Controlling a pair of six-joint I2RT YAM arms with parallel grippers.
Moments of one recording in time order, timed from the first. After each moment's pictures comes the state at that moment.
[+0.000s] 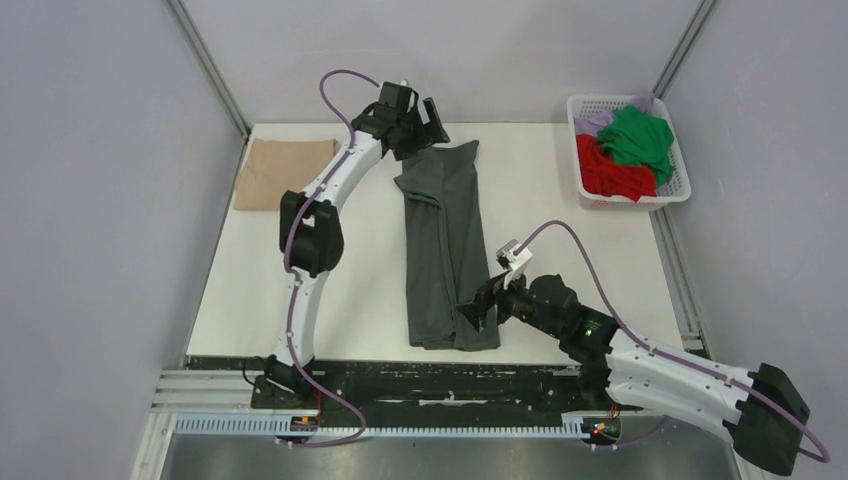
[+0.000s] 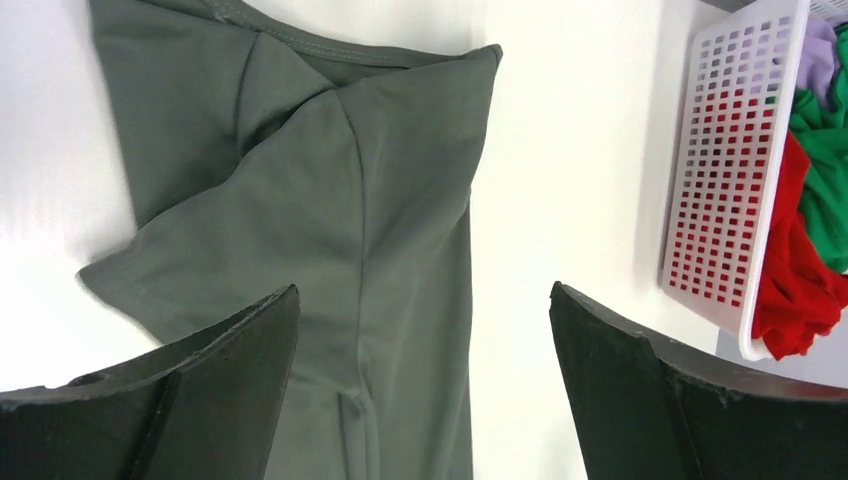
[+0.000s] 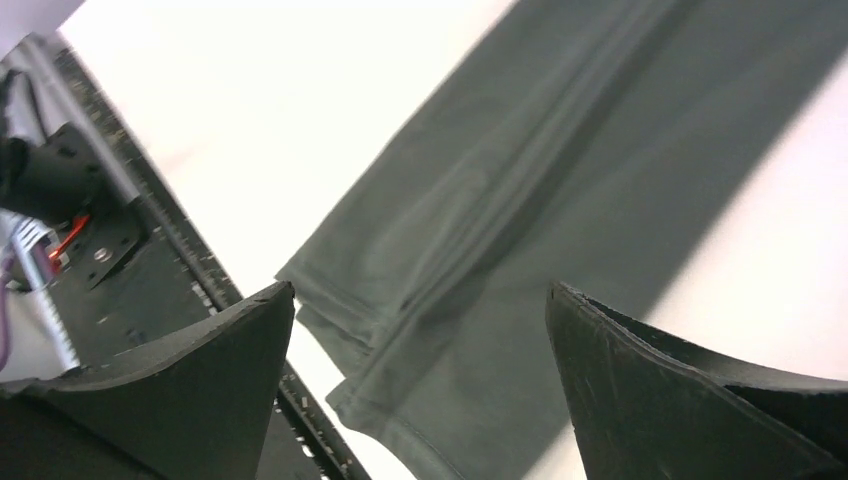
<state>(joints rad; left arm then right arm) -0.40 2.38 2.27 -0.59 0.15 -0.67 0.93 0.81 0.34 0.15 -0.01 0.31</state>
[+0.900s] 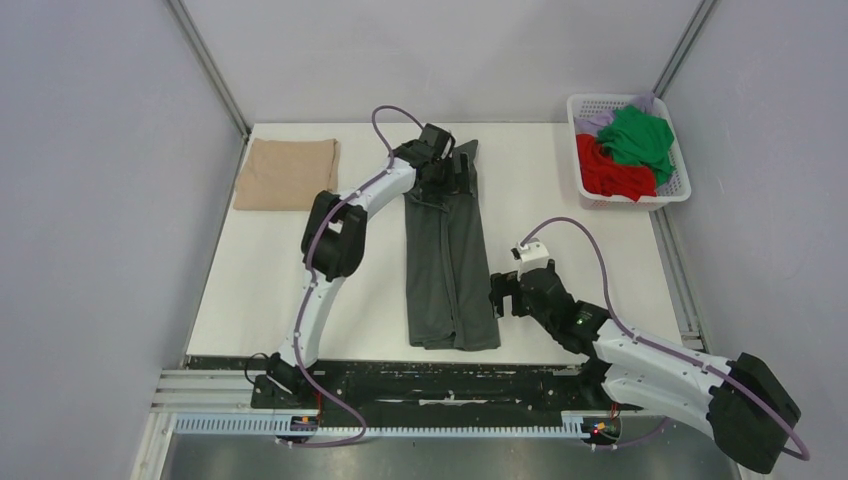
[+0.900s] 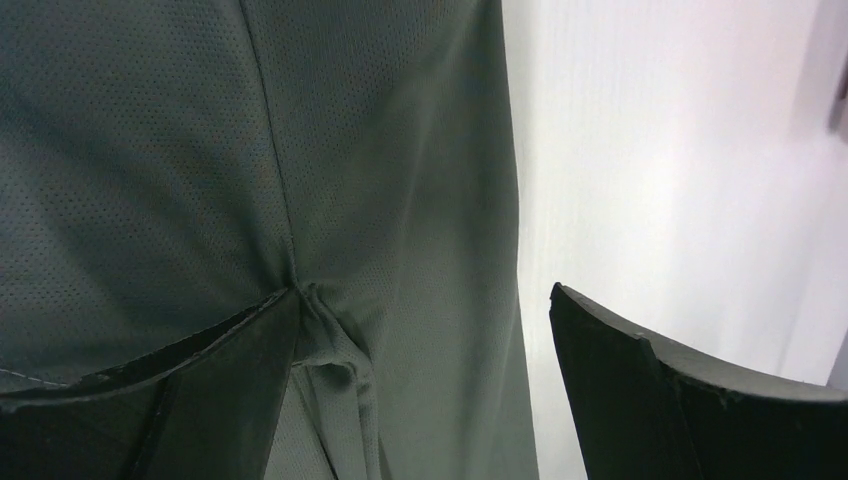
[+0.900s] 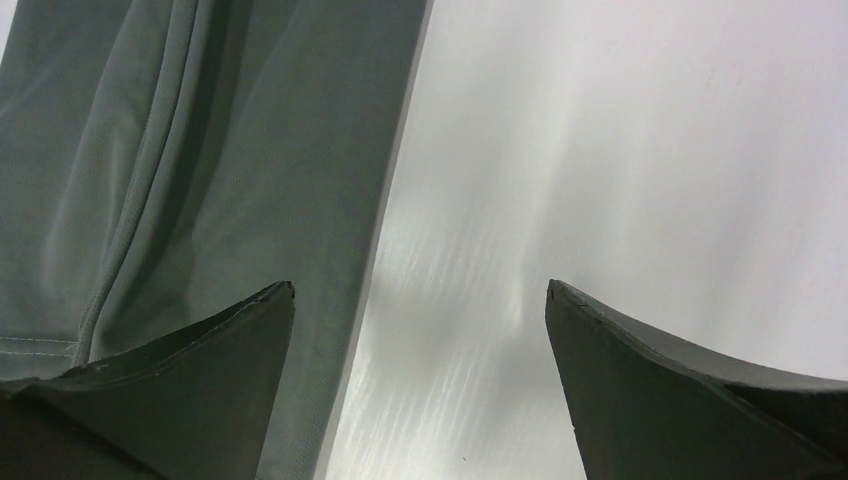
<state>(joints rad) -0.53 2.41 2.07 -0.57 0.19 -0.57 0.80 0.89 0.31 -0.08 0.34 0.37</state>
